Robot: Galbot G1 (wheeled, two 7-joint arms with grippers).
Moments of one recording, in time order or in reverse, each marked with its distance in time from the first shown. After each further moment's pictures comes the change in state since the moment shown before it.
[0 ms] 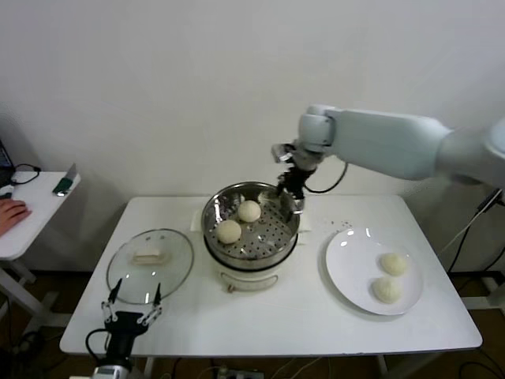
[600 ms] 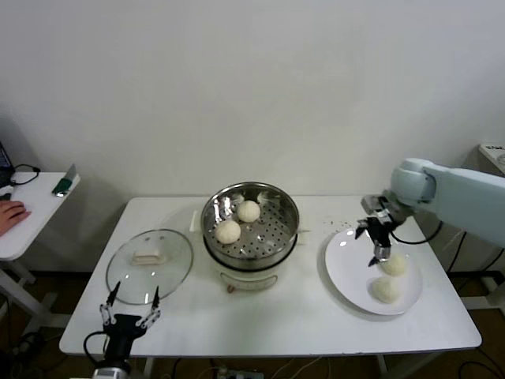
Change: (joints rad) left arm 0.009 -0.009 -0.007 -0.002 0.024 0.015 -0.001; right arm -0.266 -0.429 0.145 0.147 -0.355 0.042 -0.003
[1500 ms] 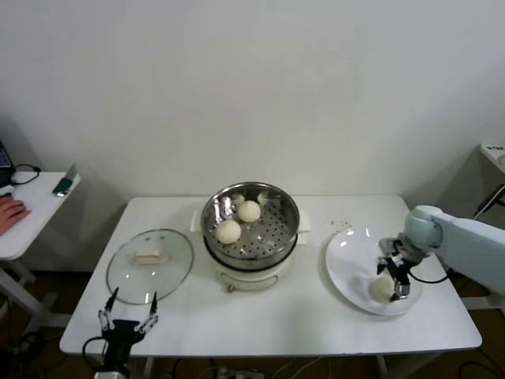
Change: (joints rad) left arm 0.004 -0.012 -0.012 0.029 0.011 -0.001 -0.002; right arm -0.339 -0.010 0.233 -0.143 -0.201 0.047 0.000
